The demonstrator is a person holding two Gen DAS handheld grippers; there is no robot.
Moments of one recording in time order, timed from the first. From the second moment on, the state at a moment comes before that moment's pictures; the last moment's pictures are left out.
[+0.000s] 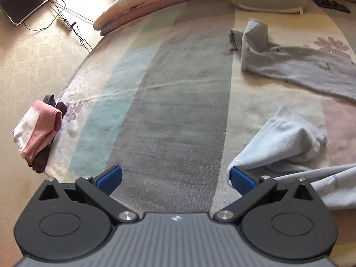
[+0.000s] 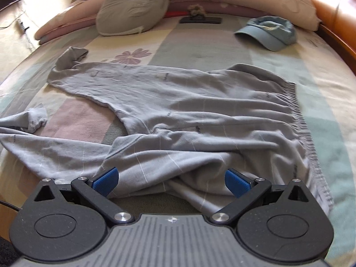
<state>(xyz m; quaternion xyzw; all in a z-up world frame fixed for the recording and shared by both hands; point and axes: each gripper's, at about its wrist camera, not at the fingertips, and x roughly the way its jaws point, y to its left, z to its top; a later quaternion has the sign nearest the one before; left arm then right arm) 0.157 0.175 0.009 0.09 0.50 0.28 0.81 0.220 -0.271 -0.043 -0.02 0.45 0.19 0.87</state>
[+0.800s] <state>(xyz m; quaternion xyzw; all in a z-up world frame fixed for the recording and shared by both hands) 0.124 0.152 -0.041 0.04 0.55 0.04 0.83 0.177 -0.153 -0.068 -0.10 0.52 0.40 0.75</state>
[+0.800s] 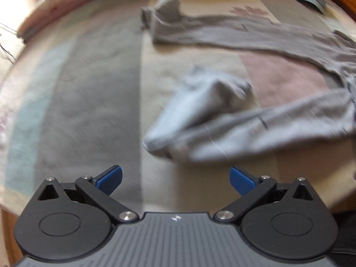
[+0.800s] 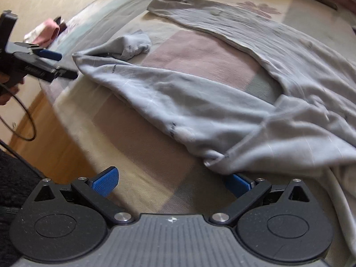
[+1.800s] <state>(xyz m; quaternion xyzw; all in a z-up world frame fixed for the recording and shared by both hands) 0.226 0.139 -0.027 0.07 0.47 -0.05 0.88 0.281 -0.143 -0.019 -0.10 0.42 0.38 0.82</state>
